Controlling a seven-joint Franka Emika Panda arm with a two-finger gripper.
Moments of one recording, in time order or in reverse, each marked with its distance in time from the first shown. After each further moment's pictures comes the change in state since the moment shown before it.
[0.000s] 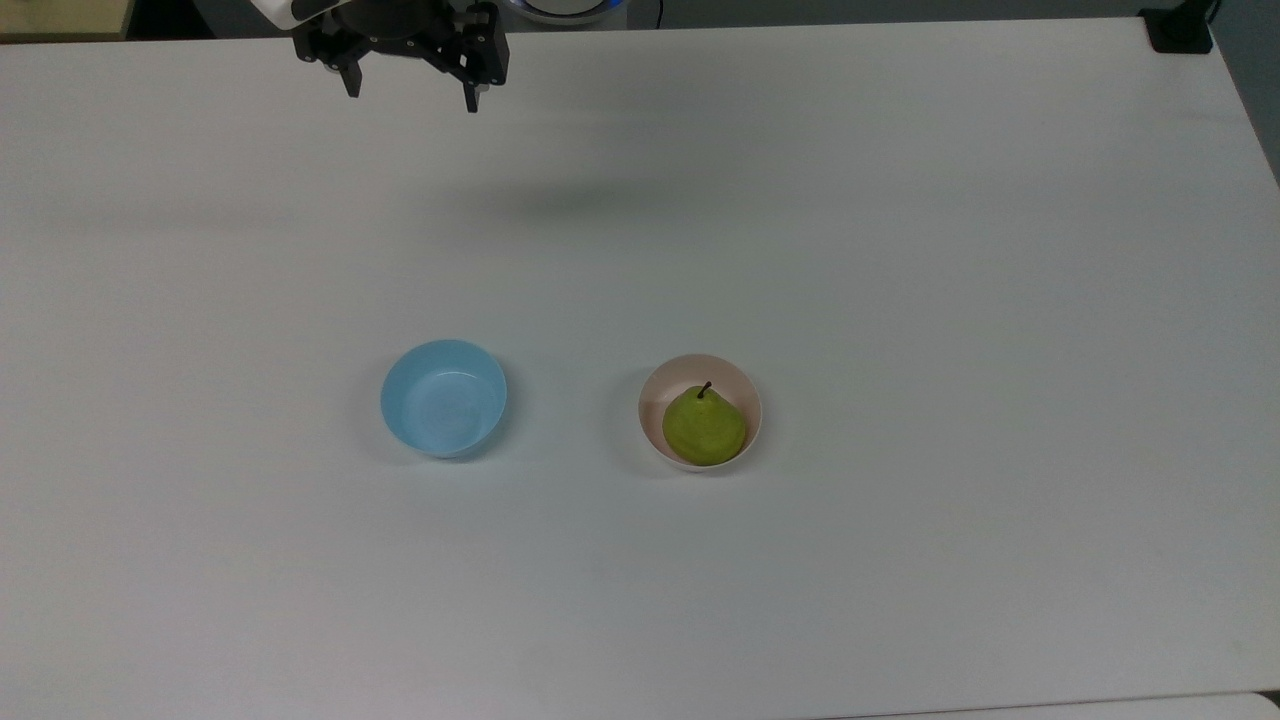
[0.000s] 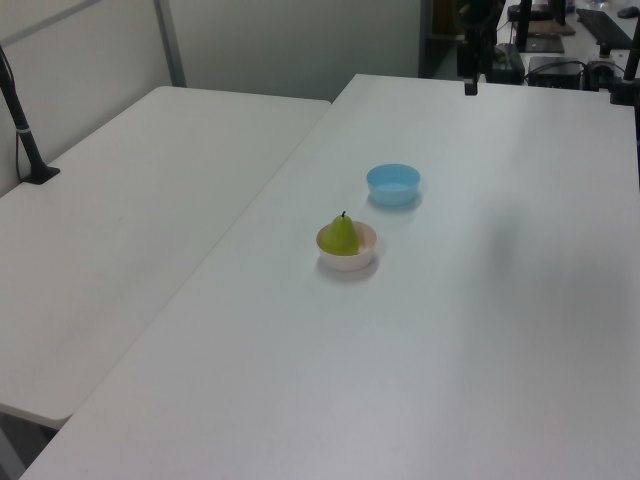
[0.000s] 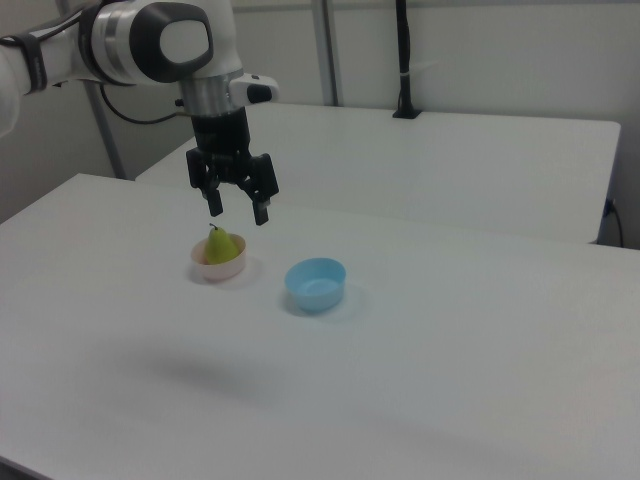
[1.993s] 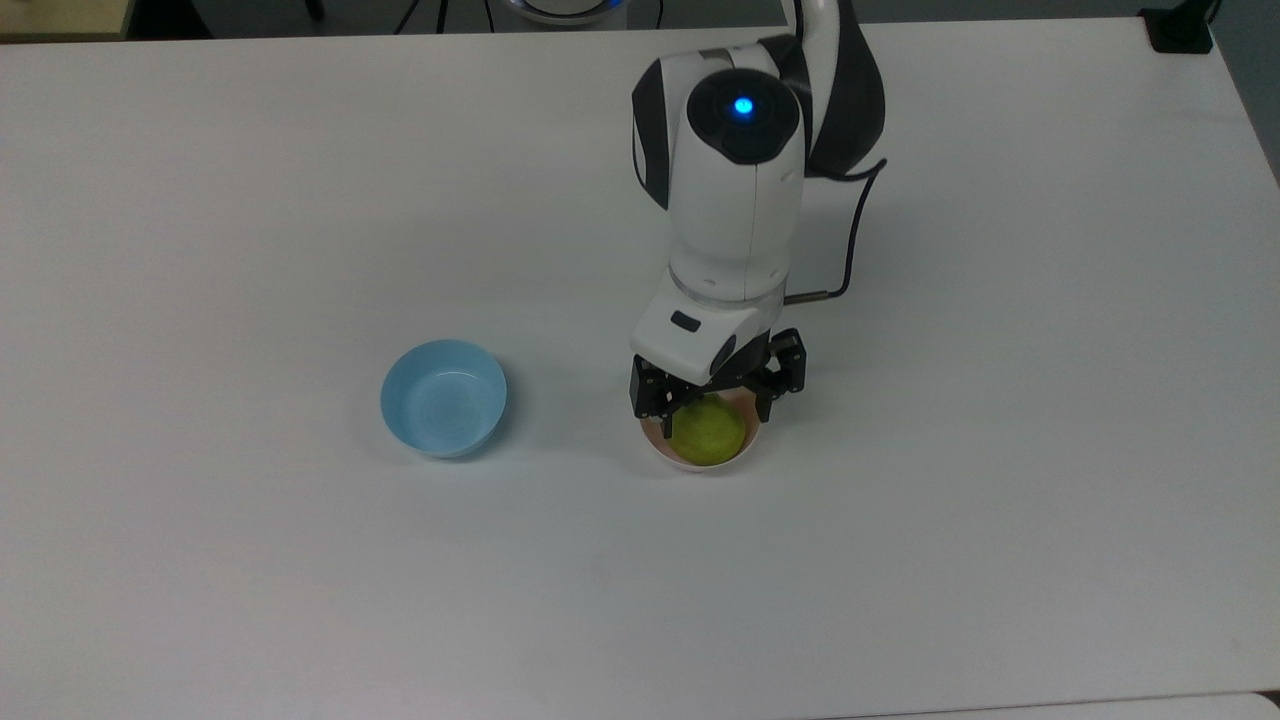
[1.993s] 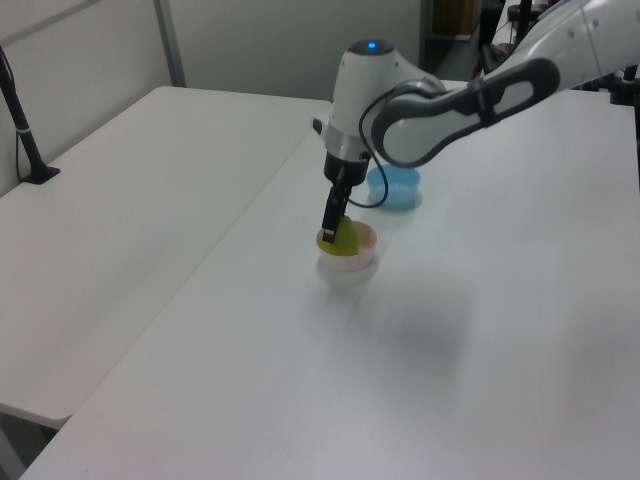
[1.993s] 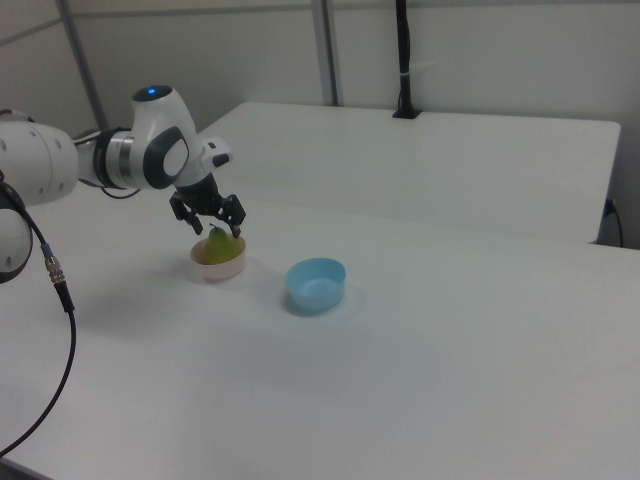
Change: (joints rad) arm 0.370 0.531 -0.084 0.176 0.178 0.681 0.007
